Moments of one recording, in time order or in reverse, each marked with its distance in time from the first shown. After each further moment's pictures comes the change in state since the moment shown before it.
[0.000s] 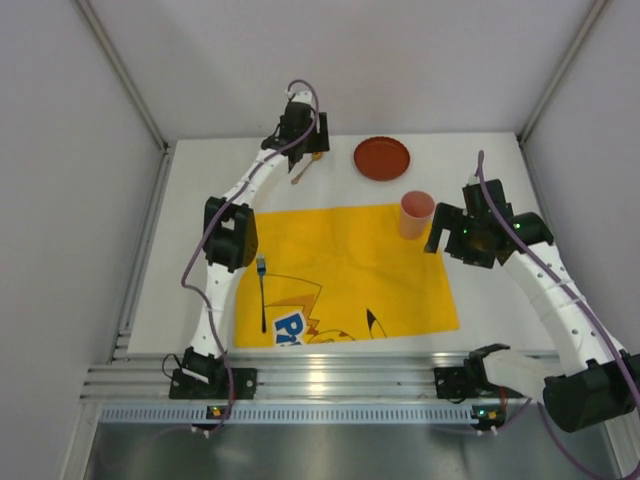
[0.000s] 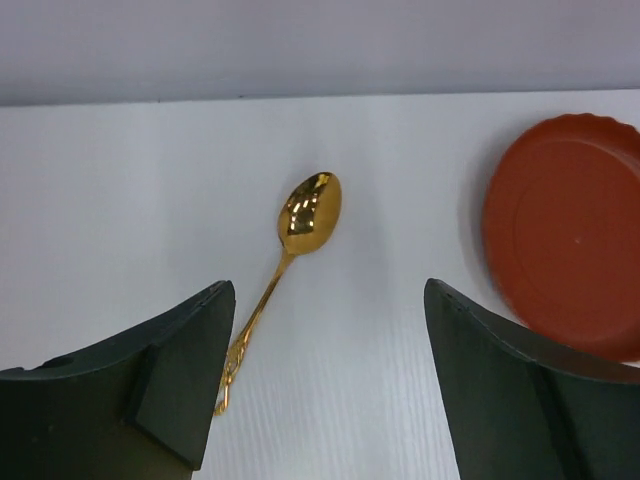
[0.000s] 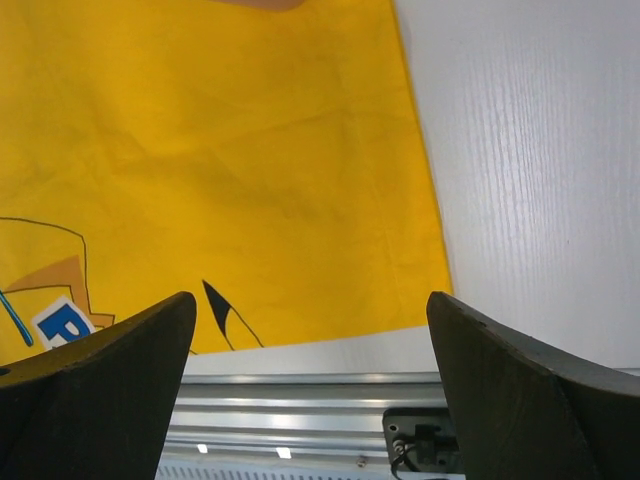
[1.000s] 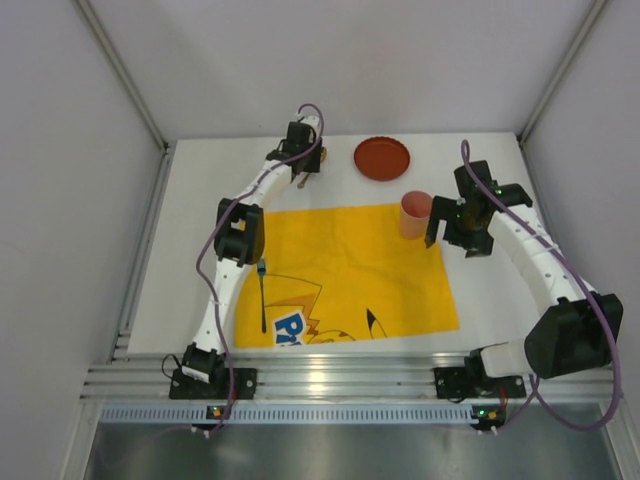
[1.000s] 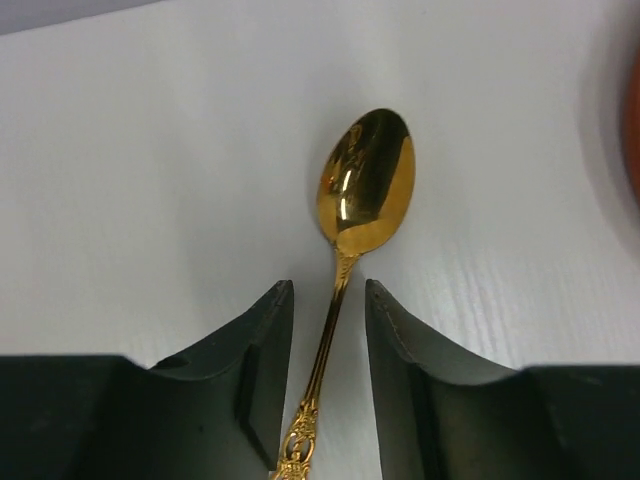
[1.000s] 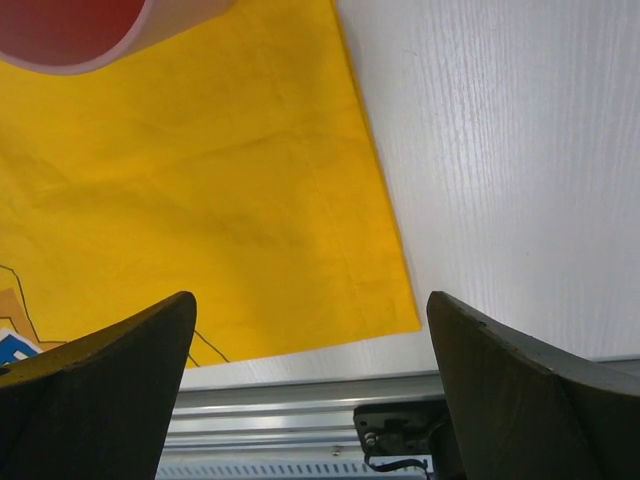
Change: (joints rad) left arm 0.050 0.292 0.148 -0.011 0.180 0.119; right arm -0.075 0.264 0.106 -0.042 0.005 -0.073
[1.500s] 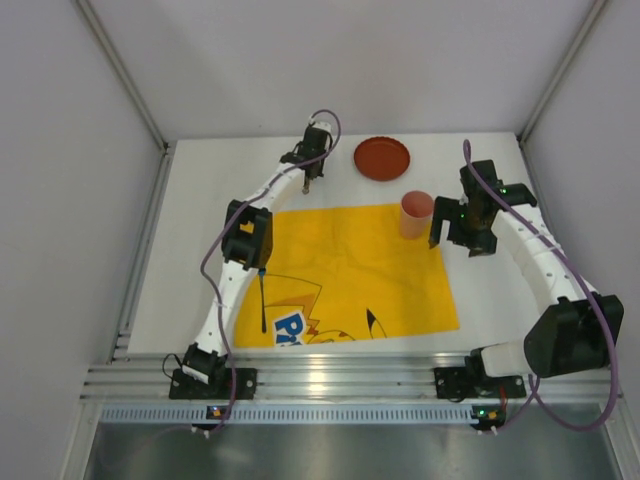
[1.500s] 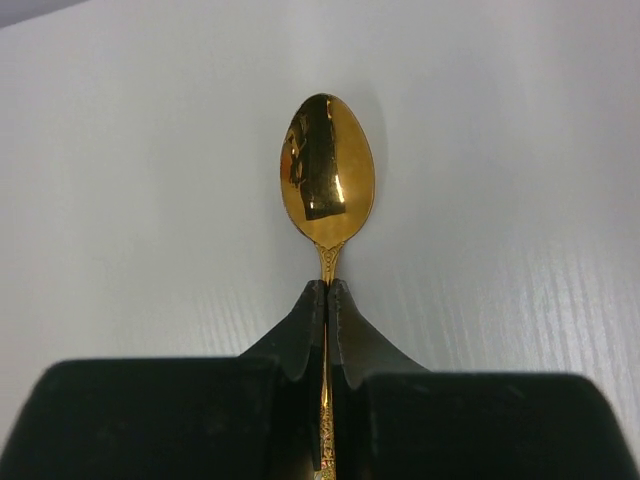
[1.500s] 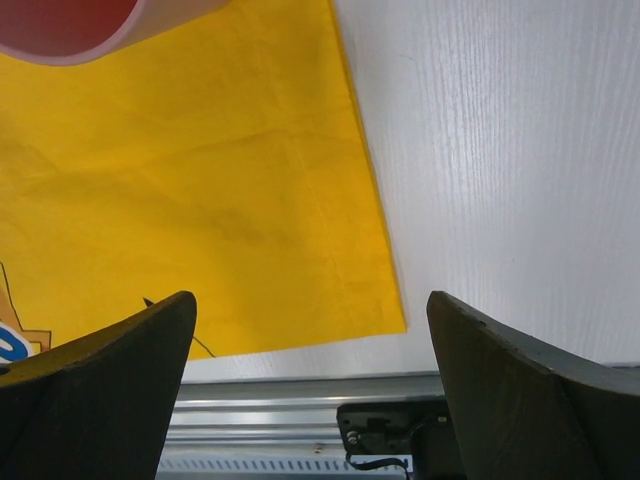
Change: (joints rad) left arm -0.074 -0.015 -0.017 -0.055 -0.299 0.094; right arm -0.039 0.000 0.000 -0.002 -0.030 -0.078
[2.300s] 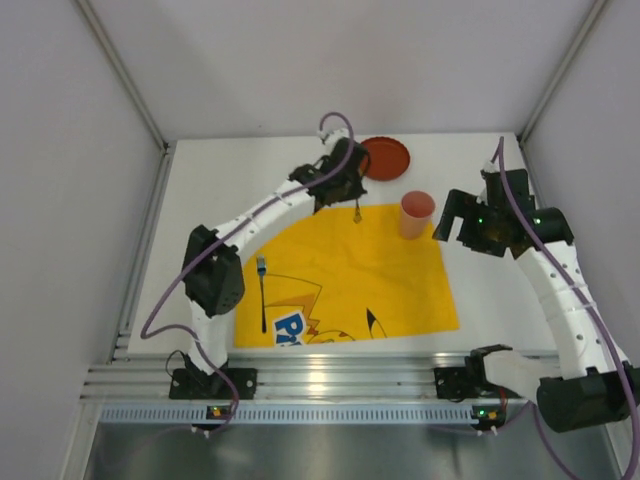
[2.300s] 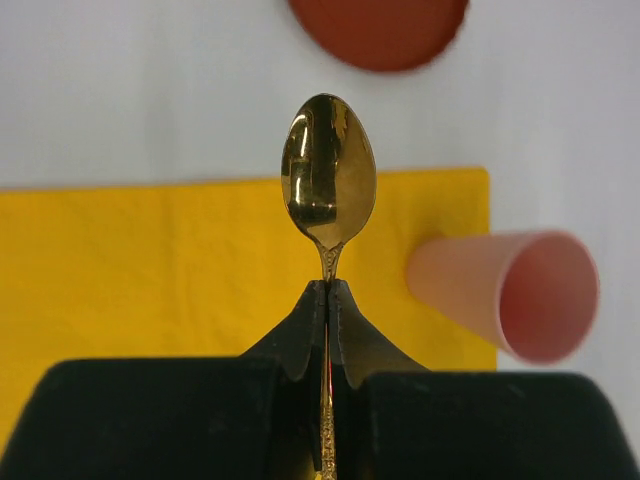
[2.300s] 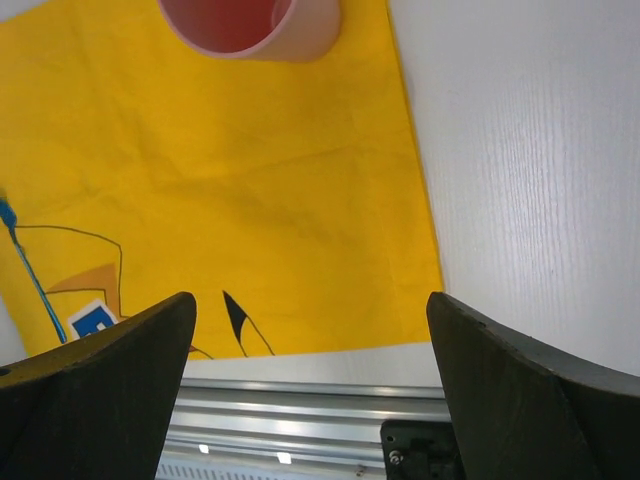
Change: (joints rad) left arm -0.234 -0.719 -0.550 -0.163 0.000 -0.647; right arm 0.003 -0.235 -0.004 0.021 -0.066 0.057
